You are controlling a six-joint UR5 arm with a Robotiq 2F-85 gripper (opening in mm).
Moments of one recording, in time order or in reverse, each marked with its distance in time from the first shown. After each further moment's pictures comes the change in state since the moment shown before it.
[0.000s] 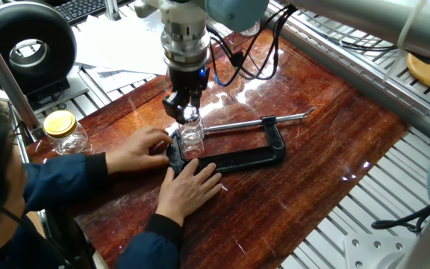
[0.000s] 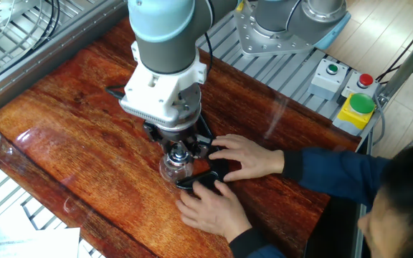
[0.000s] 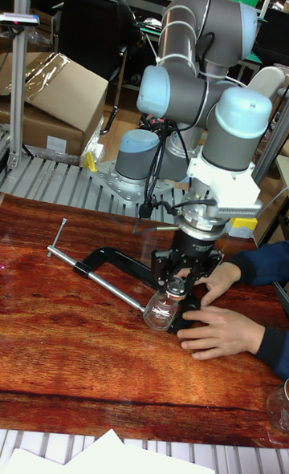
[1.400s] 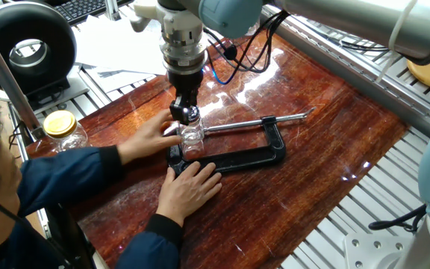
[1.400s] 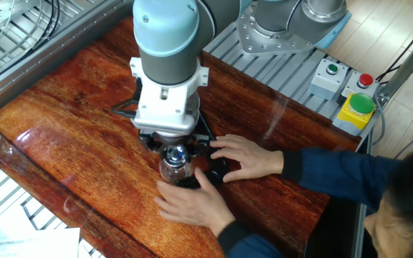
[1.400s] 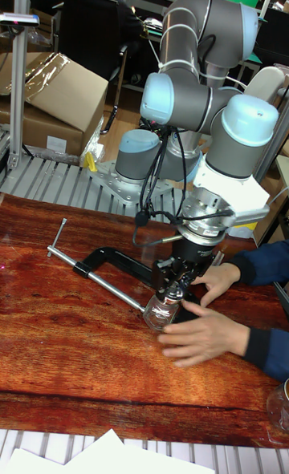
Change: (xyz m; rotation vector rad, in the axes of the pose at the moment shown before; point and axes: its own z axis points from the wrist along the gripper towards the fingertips) arm -0.005 0.001 0.003 0.024 0.017 -0.319
